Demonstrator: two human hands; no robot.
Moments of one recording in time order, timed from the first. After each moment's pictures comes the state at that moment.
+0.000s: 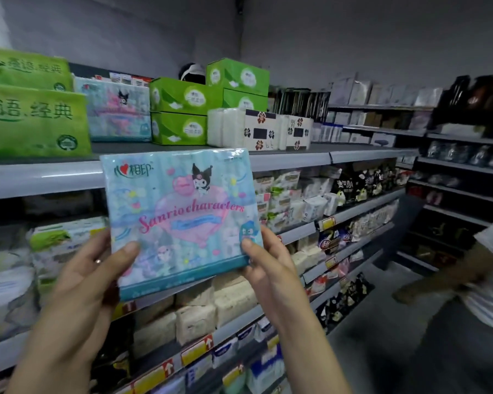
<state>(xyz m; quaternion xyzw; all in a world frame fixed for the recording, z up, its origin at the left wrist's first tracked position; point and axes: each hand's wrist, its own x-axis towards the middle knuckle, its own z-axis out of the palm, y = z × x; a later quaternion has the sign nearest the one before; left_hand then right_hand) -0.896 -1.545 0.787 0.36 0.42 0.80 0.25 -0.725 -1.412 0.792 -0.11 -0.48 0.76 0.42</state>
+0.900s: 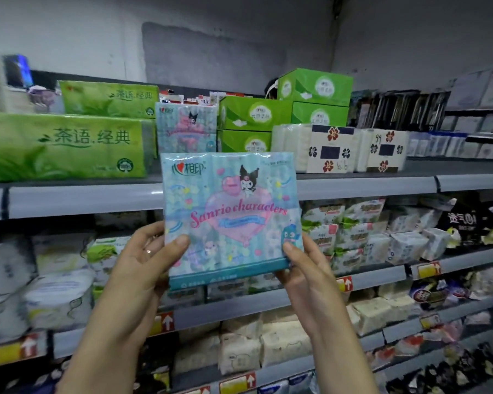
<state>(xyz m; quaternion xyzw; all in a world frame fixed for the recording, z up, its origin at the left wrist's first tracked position) -0.883 -1.489 0.830 0.29 0.47 0.82 0.15 -0.765 -1.317 0.810 -0.04 -0.44 0.83 0.34</state>
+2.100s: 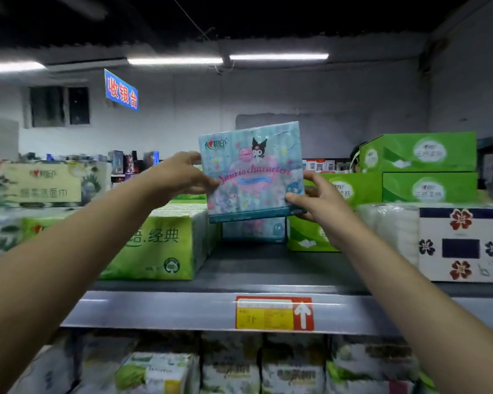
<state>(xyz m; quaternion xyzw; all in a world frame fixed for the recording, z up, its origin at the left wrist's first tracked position) -1.064 -1.426 1.053 0.34 0.75 0.57 -0.04 -0.982 -1.199 0.995 0.07 -0.73 0.59 0.35</state>
